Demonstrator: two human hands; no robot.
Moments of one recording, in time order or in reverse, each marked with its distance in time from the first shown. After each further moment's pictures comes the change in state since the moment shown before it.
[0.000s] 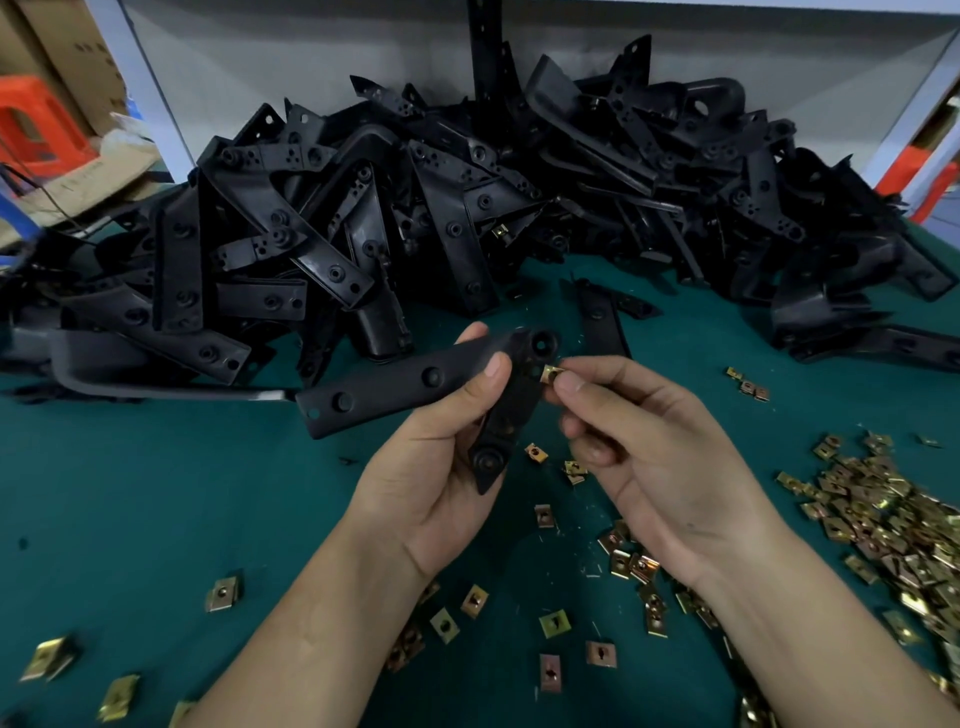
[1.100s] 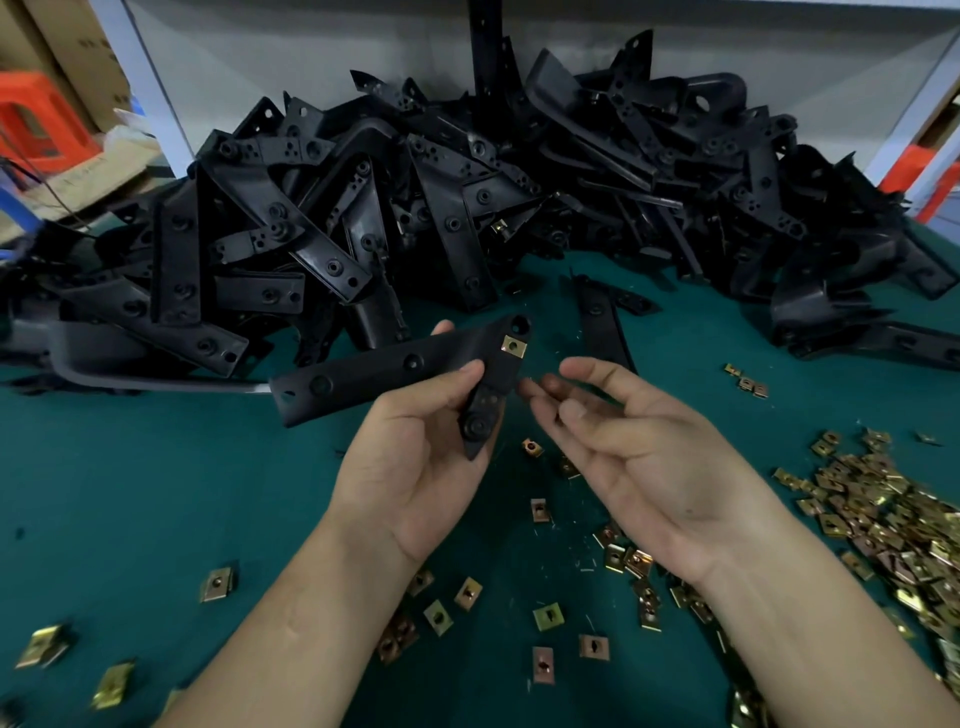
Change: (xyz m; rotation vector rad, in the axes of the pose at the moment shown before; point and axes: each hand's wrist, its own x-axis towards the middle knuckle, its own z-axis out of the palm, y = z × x) left_hand 0.006 0.004 -0.009 -0.049 -0.003 0.060; right_hand 0.002 0.004 -0.004 0.259 0.059 0.174
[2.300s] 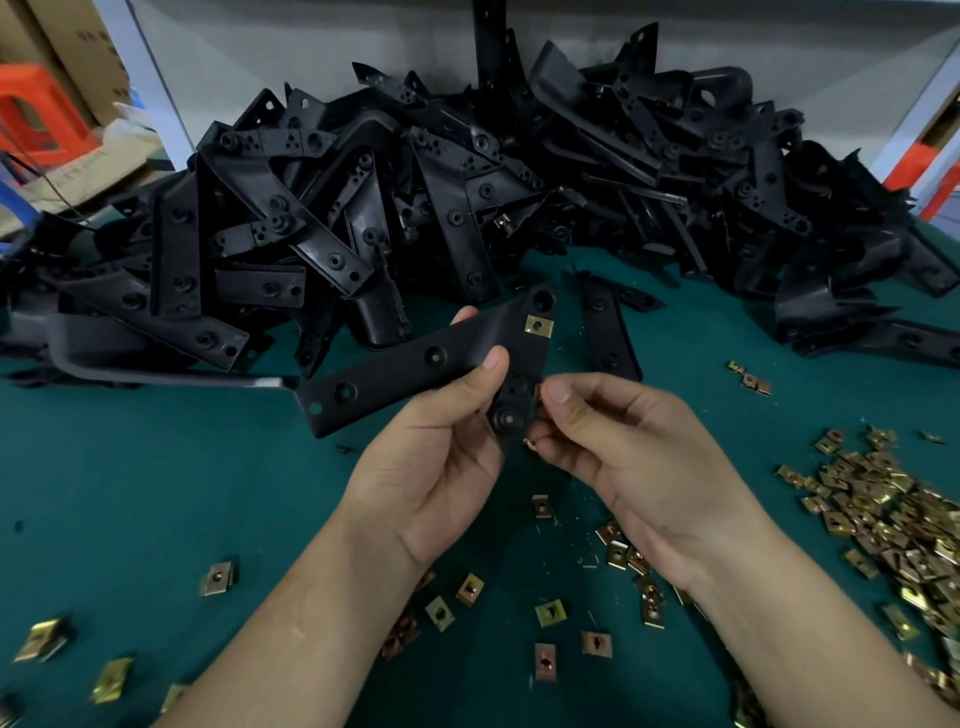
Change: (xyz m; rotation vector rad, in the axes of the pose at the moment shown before) left_hand -0.001 -0.008 0.000 0.066 -0.083 0.011; right_hand -0.006 0.005 0.006 -0.333 0.003 -0.100
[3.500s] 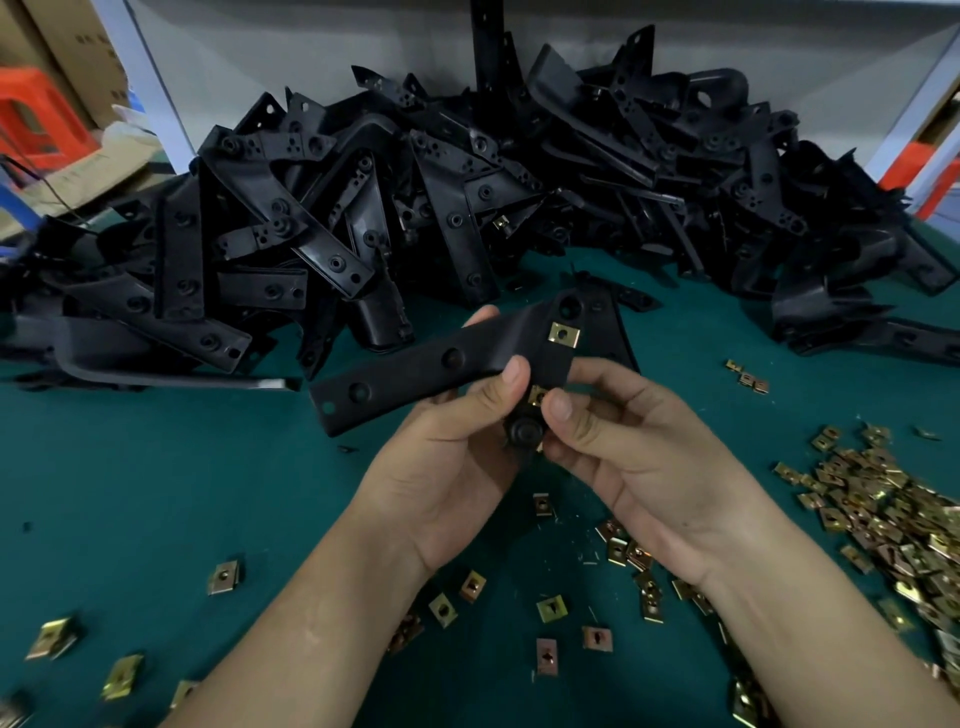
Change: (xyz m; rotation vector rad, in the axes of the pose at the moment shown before) left_hand -0.003 -0.003 -0.002 0.181 -0.147 -0.045; right_hand -0.002 -0.004 -0.004 0.080 -0.148 0.011
